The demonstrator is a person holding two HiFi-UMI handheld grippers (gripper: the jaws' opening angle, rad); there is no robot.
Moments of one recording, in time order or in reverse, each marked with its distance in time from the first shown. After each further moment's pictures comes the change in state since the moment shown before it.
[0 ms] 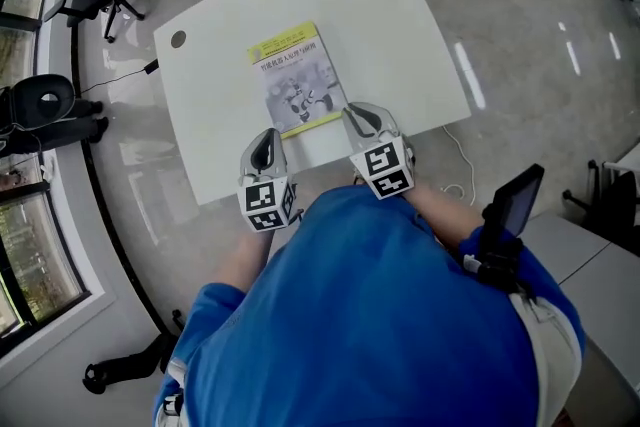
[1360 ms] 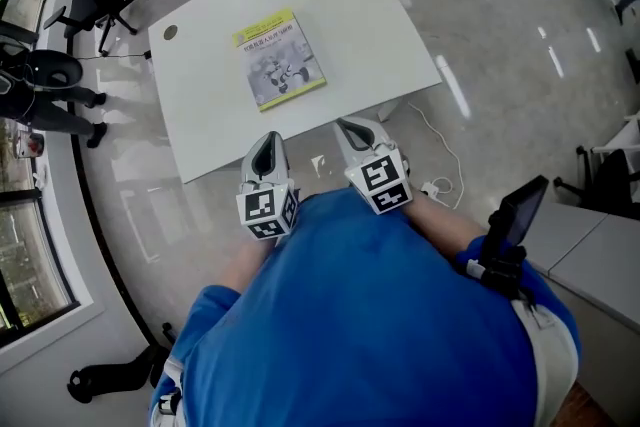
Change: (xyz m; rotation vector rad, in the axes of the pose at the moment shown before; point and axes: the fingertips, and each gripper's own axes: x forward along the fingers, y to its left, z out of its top) left arm -0.104 -0.076 -0.002 -0.043 -0.153 -0.061; right arm -0.125 0.067 -0.019 0.004 -0.081 -0.008
